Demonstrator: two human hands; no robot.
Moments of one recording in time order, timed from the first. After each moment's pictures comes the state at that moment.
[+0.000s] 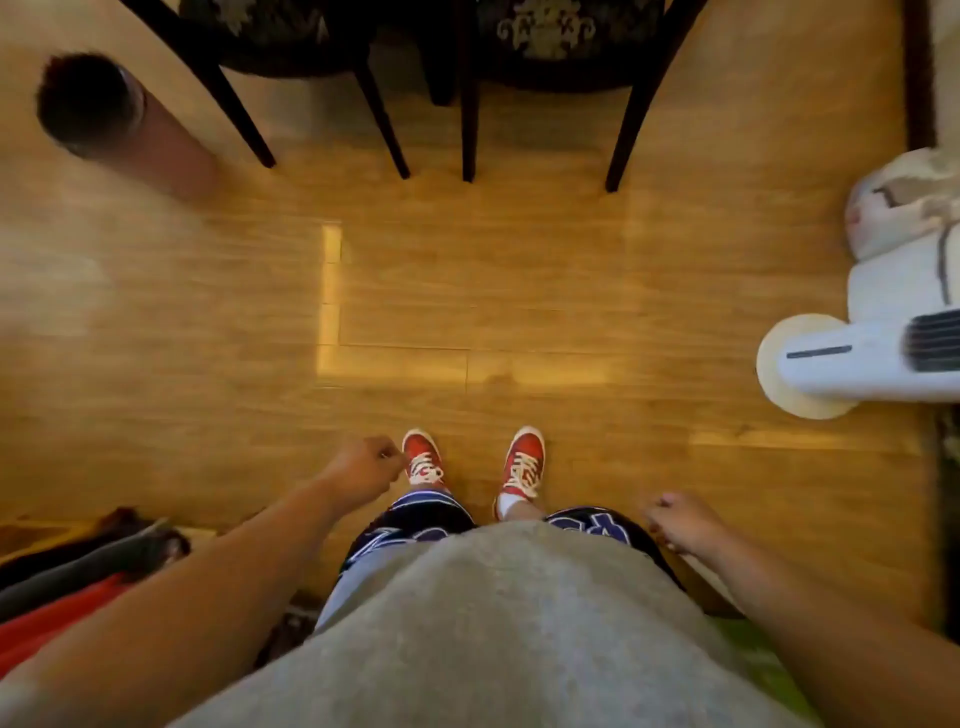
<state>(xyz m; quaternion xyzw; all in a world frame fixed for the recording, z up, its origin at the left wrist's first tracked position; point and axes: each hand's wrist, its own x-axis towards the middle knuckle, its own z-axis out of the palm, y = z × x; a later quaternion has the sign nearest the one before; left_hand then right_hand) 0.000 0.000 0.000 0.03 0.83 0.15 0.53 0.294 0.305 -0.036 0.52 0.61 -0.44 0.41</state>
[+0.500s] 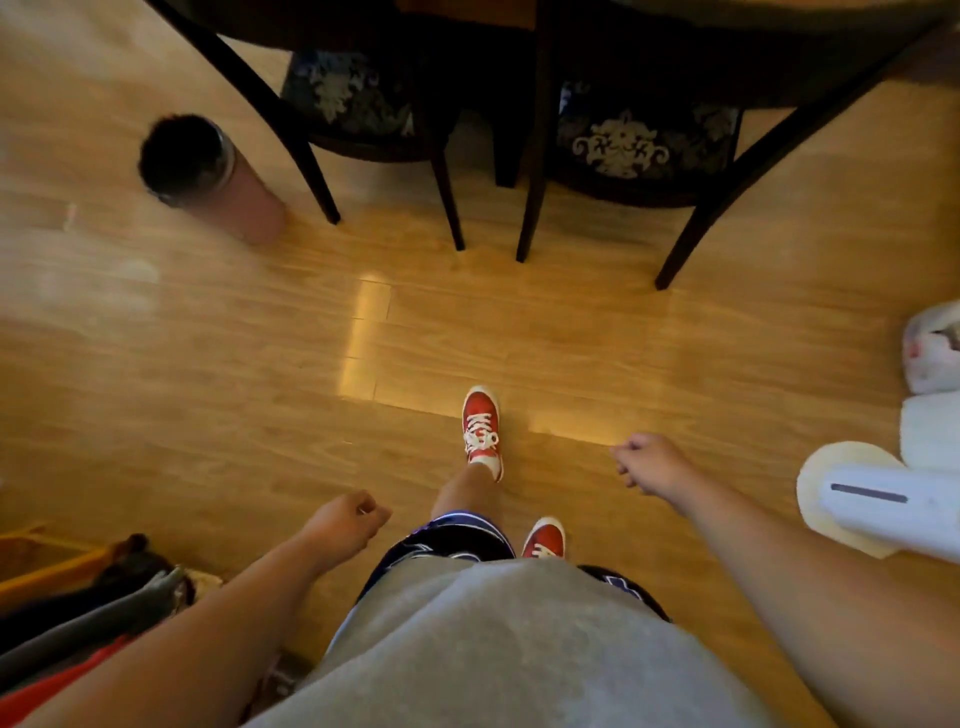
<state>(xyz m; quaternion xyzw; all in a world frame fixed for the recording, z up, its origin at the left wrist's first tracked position) -0.105 -0.012 0.013 -0.05 0.84 0.15 0.53 0.024 0.379 -0.032 0.44 0.70 -0.45 0.34</state>
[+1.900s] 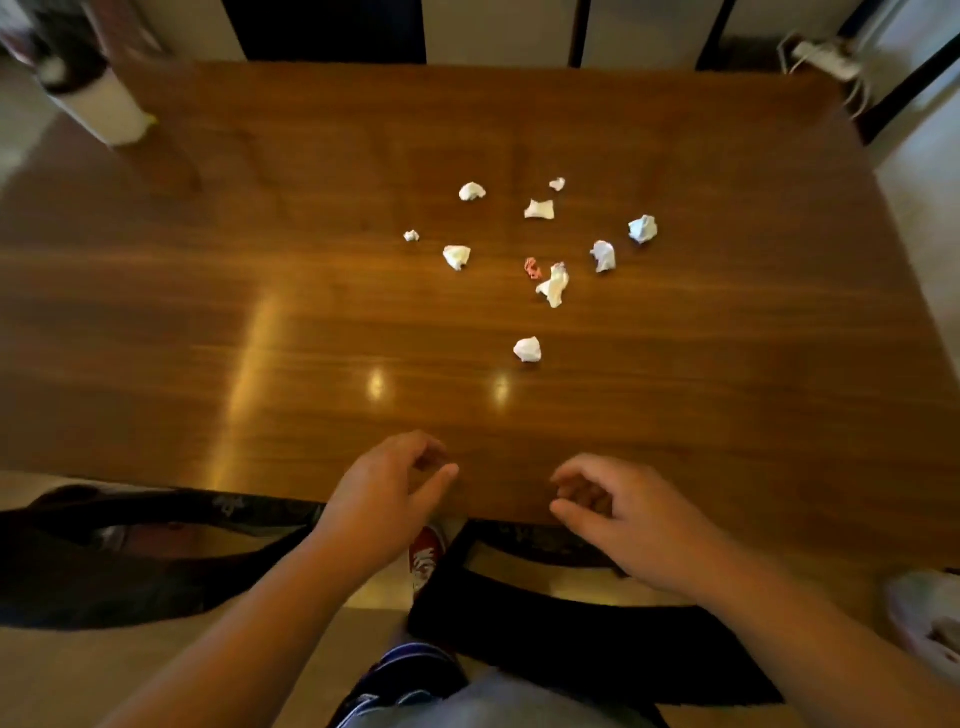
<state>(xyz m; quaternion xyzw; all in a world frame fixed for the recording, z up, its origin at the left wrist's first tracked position) -0.639 0.522 0.187 0.28 0.87 0.28 0.29 -0.479 0.741 0.208 0.19 0.82 -0.50 0.19</state>
